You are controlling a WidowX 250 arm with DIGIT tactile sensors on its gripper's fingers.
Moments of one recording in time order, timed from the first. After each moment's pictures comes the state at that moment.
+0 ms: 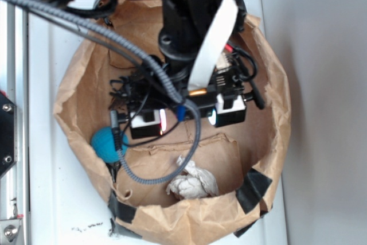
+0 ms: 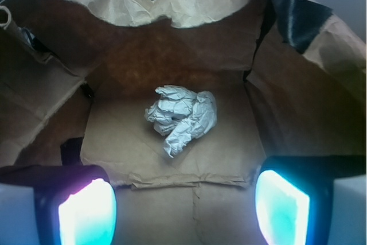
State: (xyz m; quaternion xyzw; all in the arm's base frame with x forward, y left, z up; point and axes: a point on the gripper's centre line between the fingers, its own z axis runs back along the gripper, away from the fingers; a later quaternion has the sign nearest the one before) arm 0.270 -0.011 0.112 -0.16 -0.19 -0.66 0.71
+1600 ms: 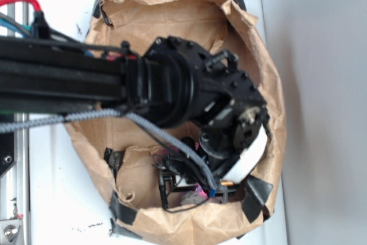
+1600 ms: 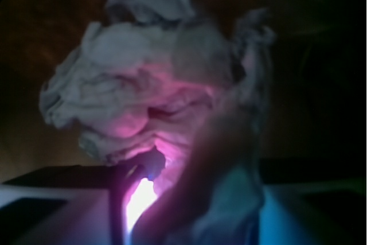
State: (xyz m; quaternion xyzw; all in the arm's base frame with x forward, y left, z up) arm 0.293 -0.073 0.035 -0.18 -0.15 -0.69 0.68
